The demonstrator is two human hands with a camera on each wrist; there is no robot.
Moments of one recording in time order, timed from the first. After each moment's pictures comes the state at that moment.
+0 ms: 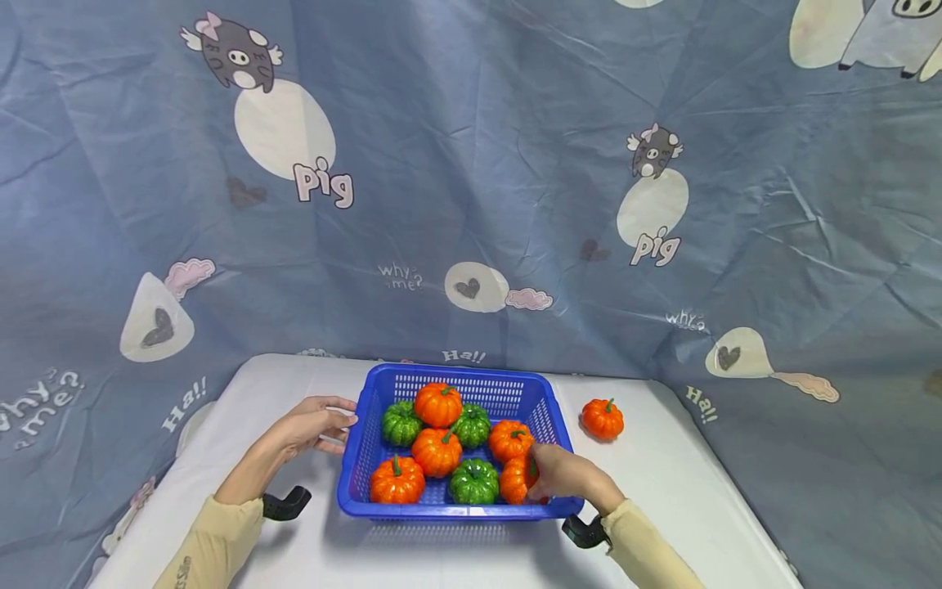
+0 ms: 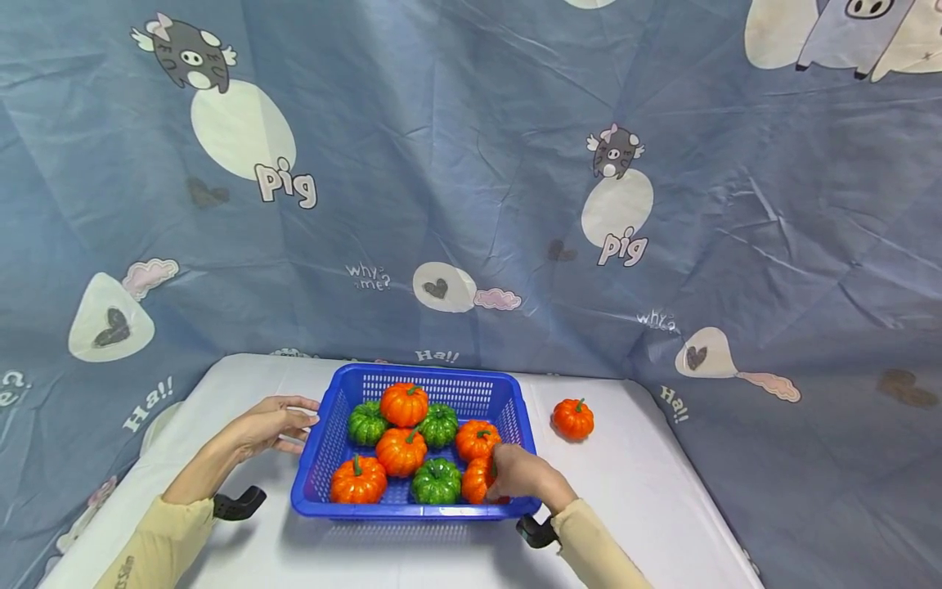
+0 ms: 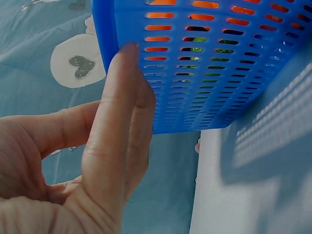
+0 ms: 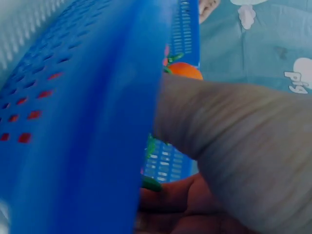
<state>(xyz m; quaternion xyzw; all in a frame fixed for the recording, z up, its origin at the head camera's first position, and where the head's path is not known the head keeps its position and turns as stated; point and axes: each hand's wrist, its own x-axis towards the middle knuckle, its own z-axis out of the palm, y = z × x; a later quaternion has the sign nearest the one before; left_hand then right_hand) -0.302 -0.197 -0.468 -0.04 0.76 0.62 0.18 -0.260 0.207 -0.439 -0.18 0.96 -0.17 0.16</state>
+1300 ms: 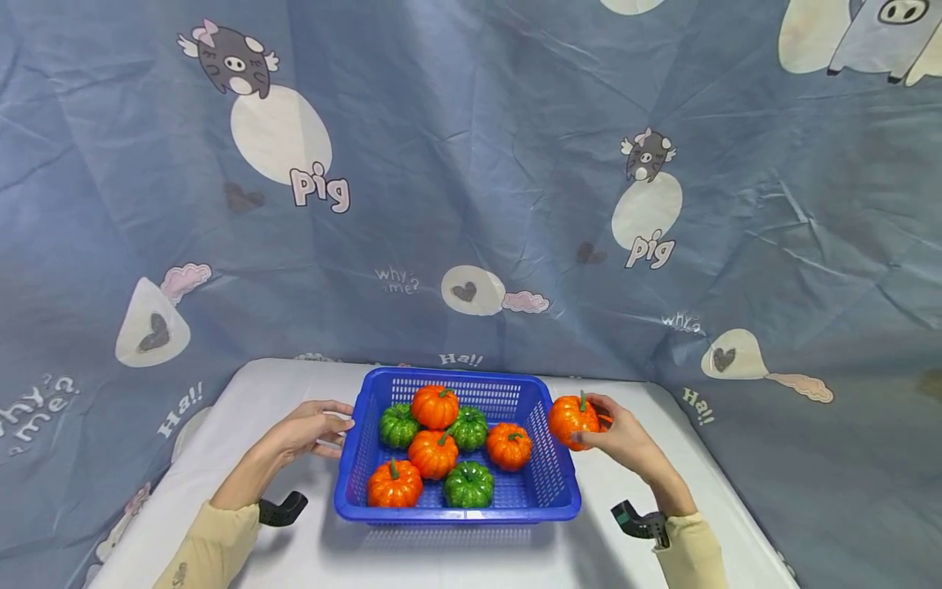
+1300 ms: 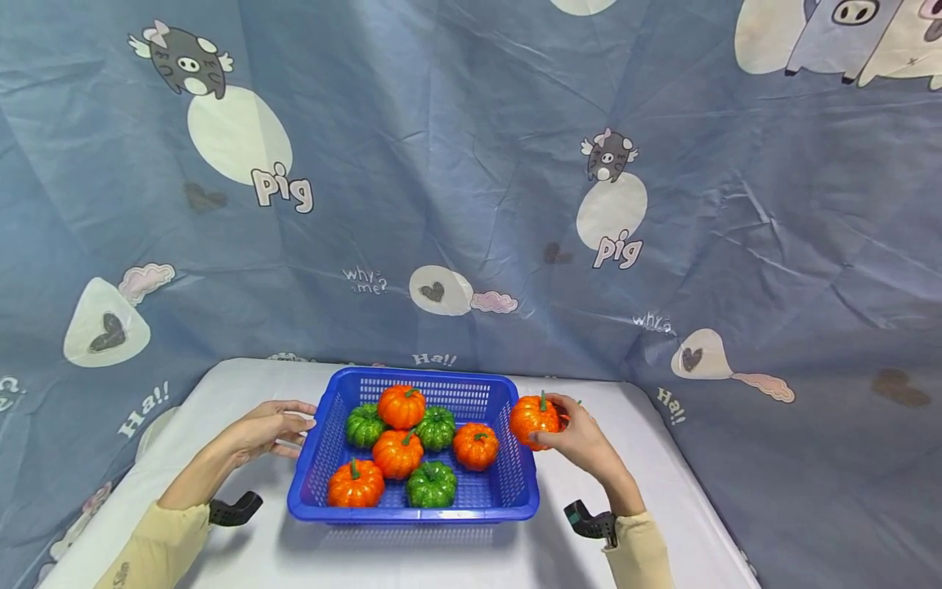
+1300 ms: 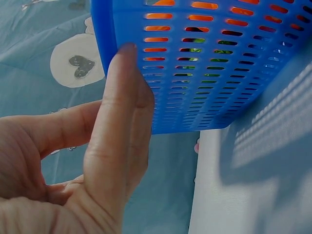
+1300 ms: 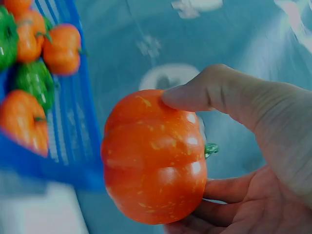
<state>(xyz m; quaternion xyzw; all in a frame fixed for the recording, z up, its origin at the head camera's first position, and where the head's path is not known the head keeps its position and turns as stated) -0.304 -0.198 -0.472 -0.01 0.75 0.63 0.18 -0.273 0.290 -0.408 -0.09 0.89 -0.44 0.01</state>
